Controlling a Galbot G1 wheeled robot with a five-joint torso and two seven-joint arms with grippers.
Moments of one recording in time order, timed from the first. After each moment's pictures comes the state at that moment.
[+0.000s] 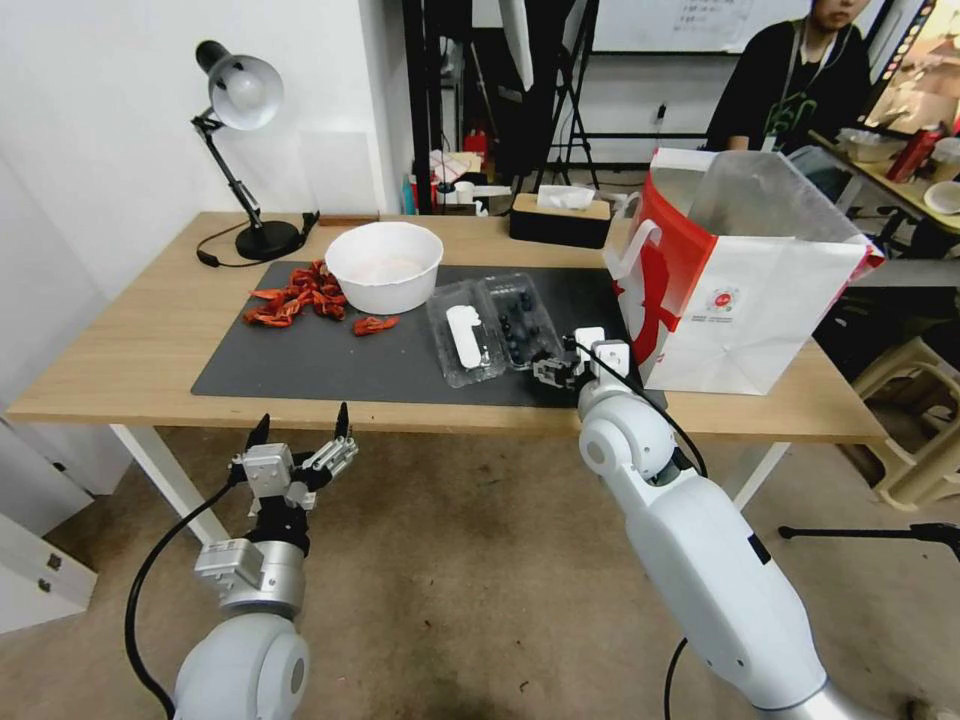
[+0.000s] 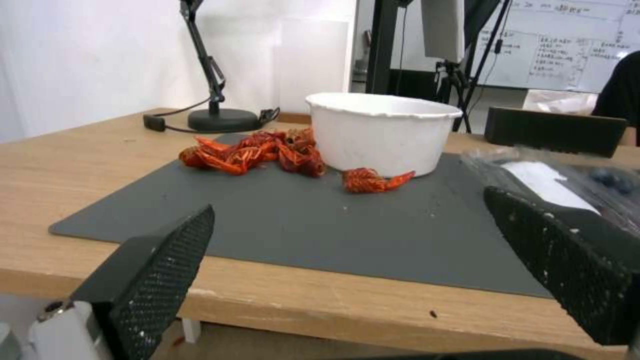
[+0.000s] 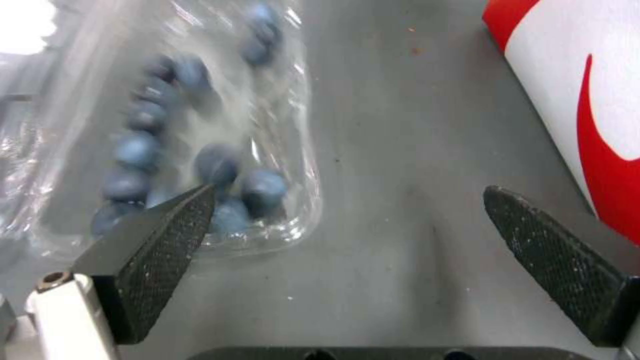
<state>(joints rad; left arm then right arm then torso) 1.61 -1.51 -0.55 -2.18 -0.20 0.01 -0.09 -0.82 1.29 0.10 1.80 0.56 -0.73 0.57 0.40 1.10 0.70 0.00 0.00</state>
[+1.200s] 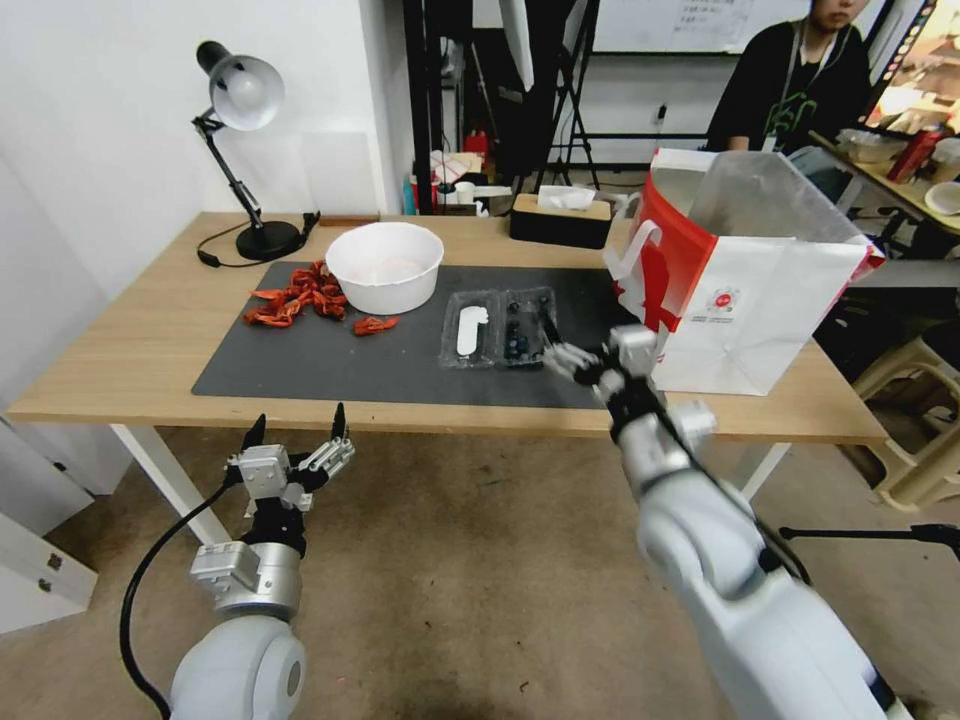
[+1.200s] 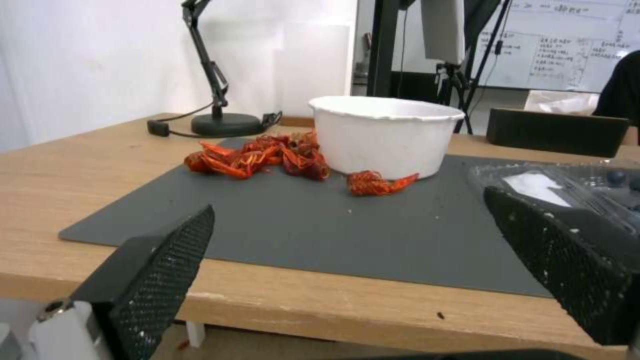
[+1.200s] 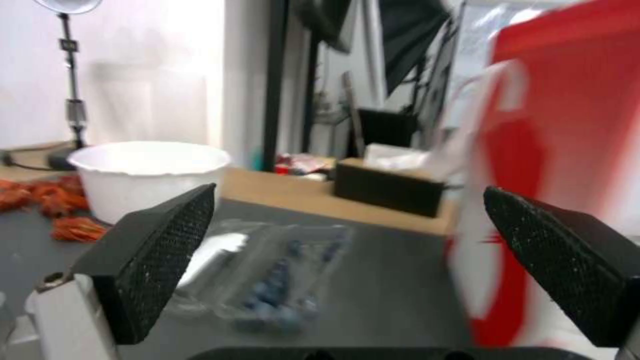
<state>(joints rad) 1.62 -1.49 -0.56 -2.18 -0.21 0.00 -0.09 -1.33 1.15 0.22 2.22 0.14 -0.12 0.31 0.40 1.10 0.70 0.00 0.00</state>
